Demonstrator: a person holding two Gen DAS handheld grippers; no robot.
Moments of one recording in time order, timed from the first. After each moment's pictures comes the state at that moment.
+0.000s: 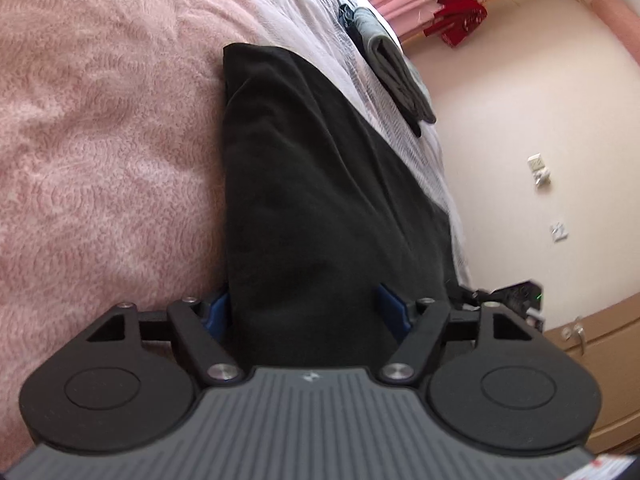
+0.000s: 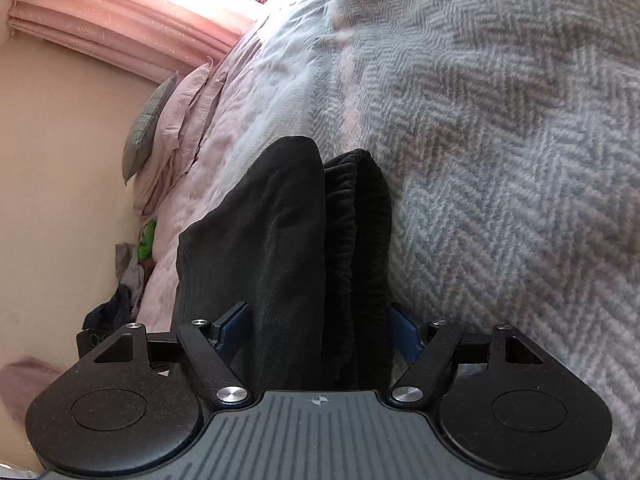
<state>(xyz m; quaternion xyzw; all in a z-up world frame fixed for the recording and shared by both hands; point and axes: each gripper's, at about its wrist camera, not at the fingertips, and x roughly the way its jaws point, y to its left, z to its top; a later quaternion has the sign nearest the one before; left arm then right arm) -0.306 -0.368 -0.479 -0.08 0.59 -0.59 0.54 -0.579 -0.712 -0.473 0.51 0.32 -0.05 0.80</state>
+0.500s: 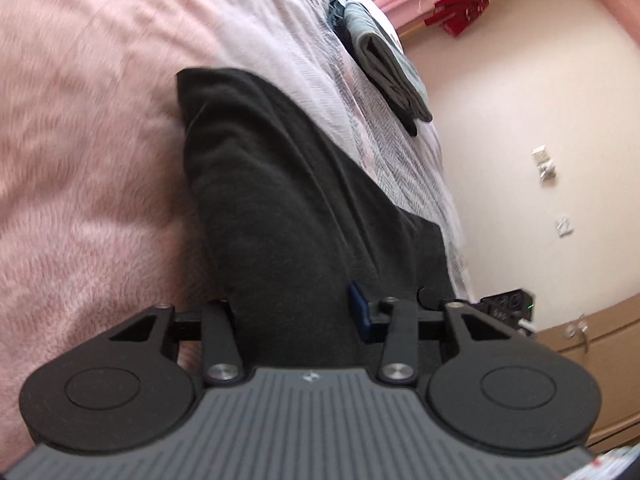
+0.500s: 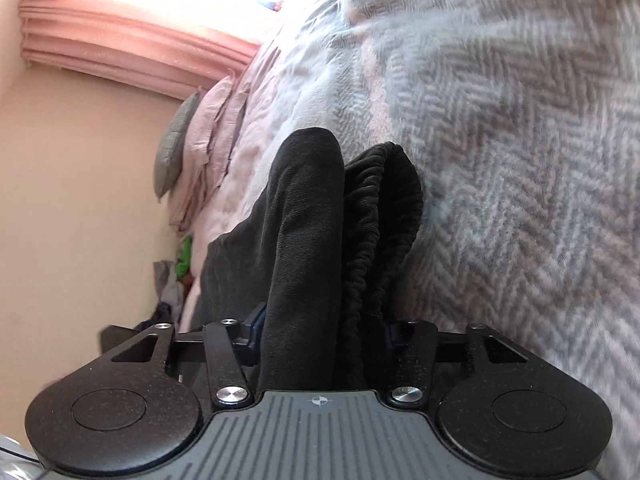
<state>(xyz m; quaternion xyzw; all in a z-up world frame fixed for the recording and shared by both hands) -0.309 -0.408 -0.434 -0.03 0.59 -0.60 0.55 -0.571 -0.712 -0.473 0.55 0.29 -0.03 0.79</state>
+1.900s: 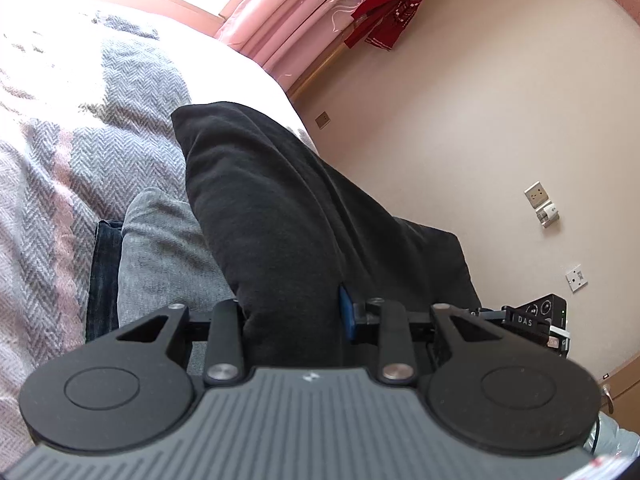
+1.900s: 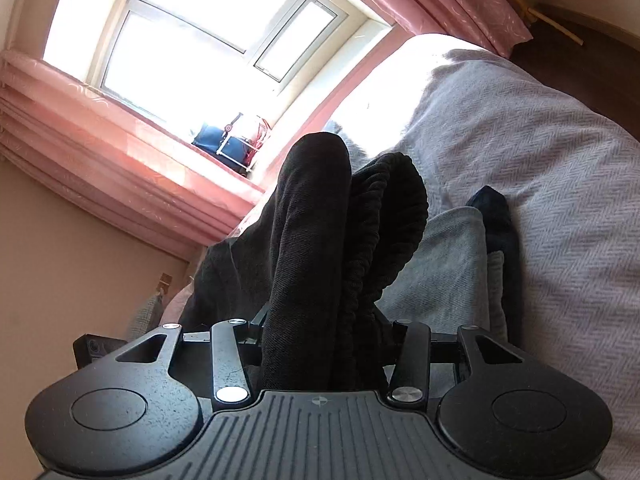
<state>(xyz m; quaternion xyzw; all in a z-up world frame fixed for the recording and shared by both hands) -0.266 -1.044 -0.309 0.00 0.49 -0.69 0.53 -0.404 -1.226 -0.325 0.51 0.18 -0.14 0.83</state>
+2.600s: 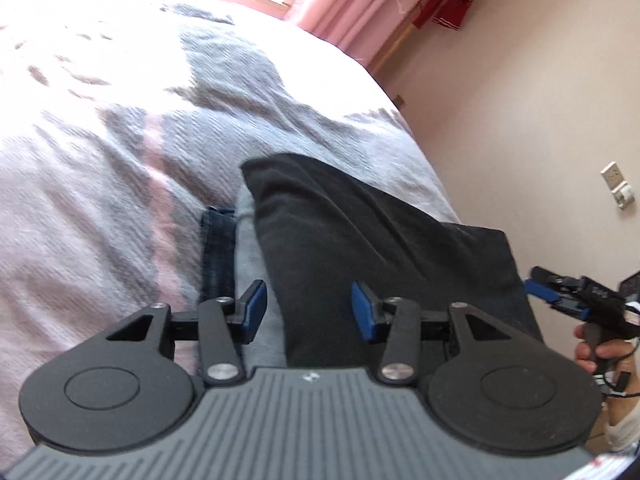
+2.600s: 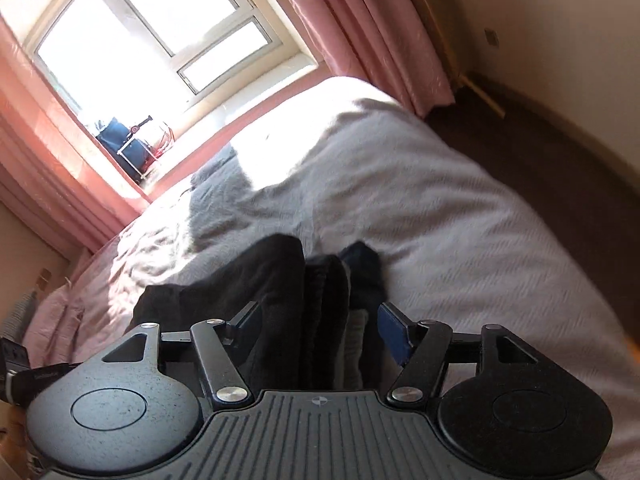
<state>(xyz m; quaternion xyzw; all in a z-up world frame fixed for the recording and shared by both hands) -0.228 -1.036 -0.352 0.08 0.48 -0.62 0.62 -0.416 -1.232 -0.332 0.37 0.24 -0.32 0.84</state>
